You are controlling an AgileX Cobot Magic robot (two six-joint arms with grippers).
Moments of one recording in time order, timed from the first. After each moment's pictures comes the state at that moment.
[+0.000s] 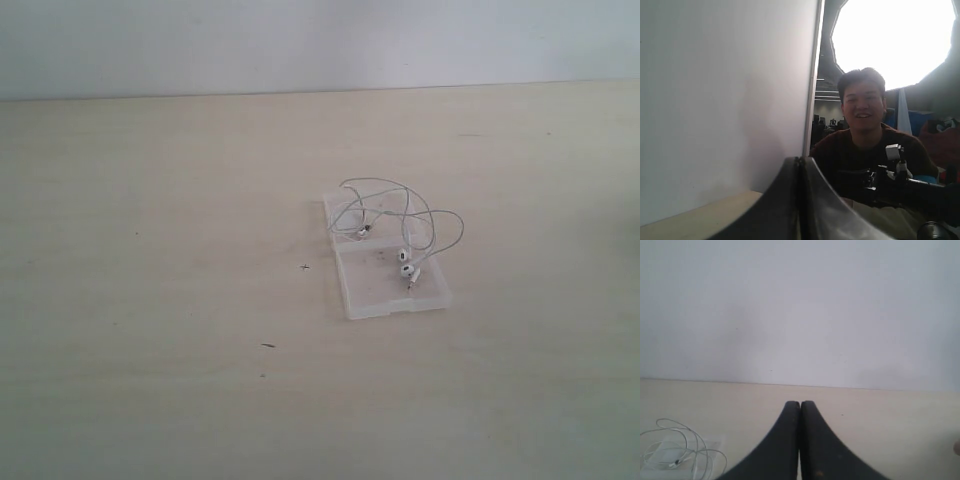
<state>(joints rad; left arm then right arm) -0.51 0.01 -0.04 0.90 -0.48 -1.11 0.11 0.07 0.00 0.86 0.01 -0.87</state>
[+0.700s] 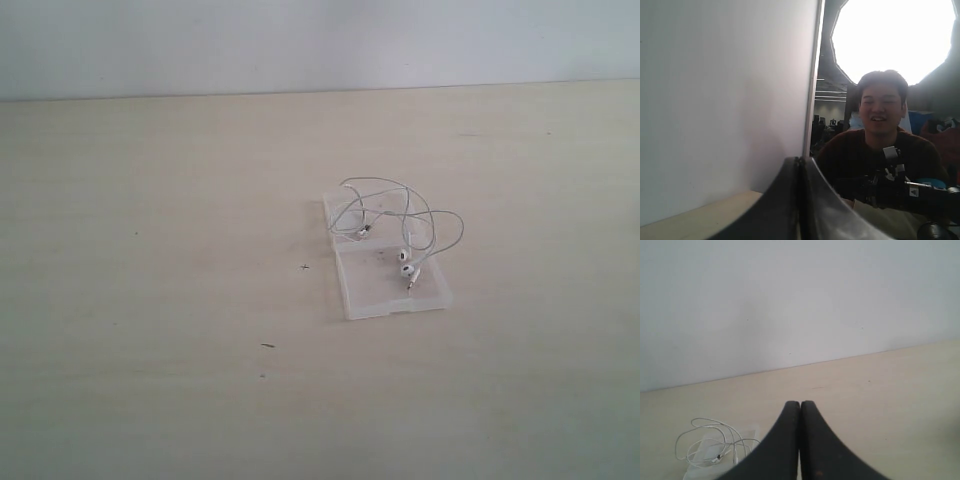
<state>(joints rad) -0.51 0.01 -0.04 0.90 -0.48 -1.11 0.11 0.07 0.00 0.02 0.08 0.21</state>
